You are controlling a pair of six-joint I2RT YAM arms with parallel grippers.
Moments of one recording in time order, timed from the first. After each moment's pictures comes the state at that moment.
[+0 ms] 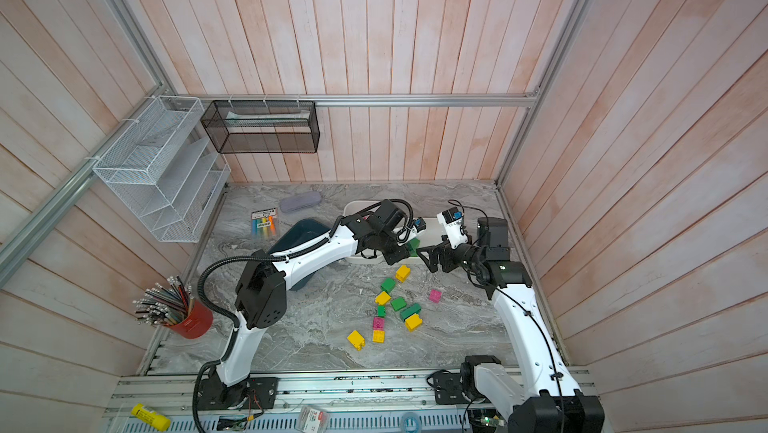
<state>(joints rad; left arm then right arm) -0.86 2.23 2.01 -0.70 0.18 0.30 0.04 1.02 0.89 -0.55 -0.61 -0.16</state>
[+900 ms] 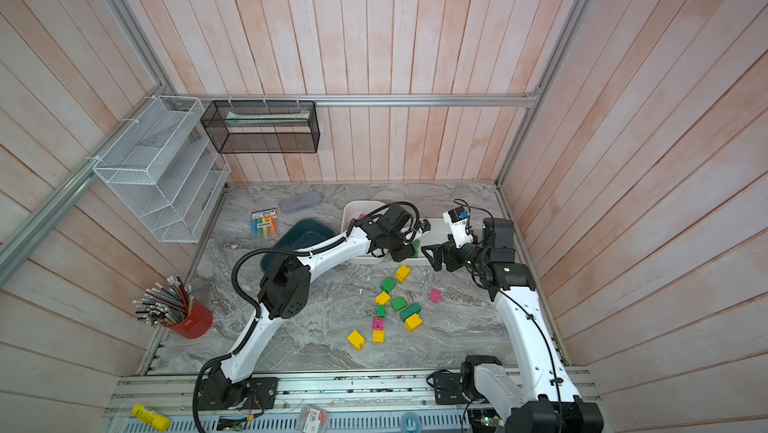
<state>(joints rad) -0.84 2.41 2.11 -0.61 0.13 0.39 0.00 1.01 0.89 -0.55 -0.60 -0.16</state>
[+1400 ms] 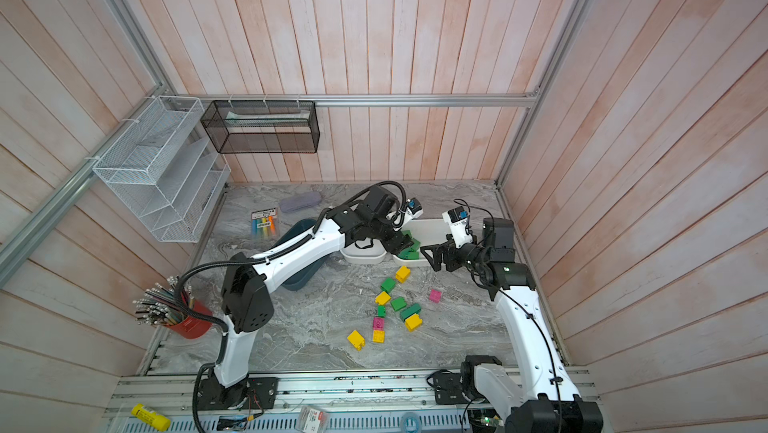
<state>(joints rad) -0.84 2.01 1.90 -0.67 0.19 0.19 0.00 1.01 0.89 -0.54 -0.63 -0.16</state>
